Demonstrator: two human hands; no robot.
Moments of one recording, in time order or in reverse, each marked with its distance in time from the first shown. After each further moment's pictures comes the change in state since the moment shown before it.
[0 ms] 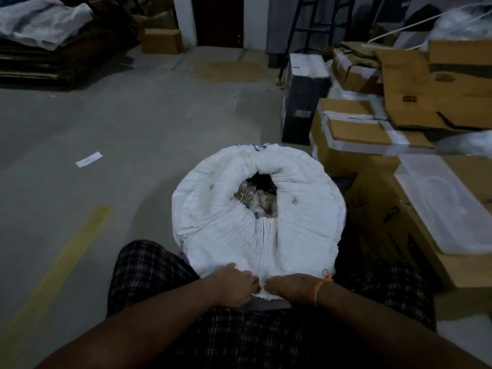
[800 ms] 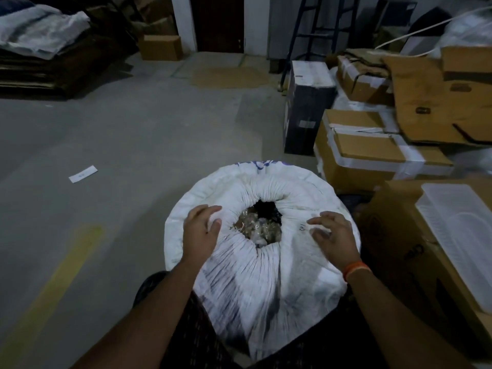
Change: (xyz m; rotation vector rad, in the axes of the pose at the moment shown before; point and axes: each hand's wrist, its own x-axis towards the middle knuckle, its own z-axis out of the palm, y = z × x) left_hand 0.021 -0.171 -0.056 -0.976 1.268 -0.714; right_hand 0.013 0.148 -0.105 0.506 1.132 0.433
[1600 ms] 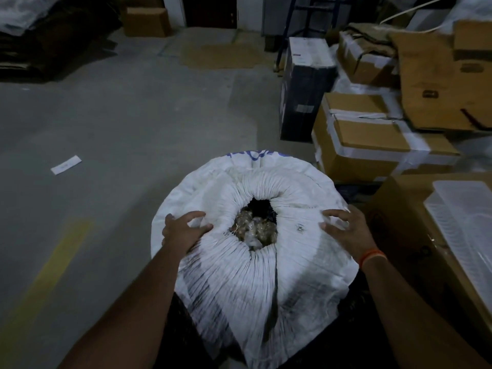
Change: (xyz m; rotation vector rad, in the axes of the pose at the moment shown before) left_hand 0.042 -0.042 0.008 0.156 -0.320 -0.629; right_hand 0.033 0.045 -0.018 0.206 -0.143 0.316
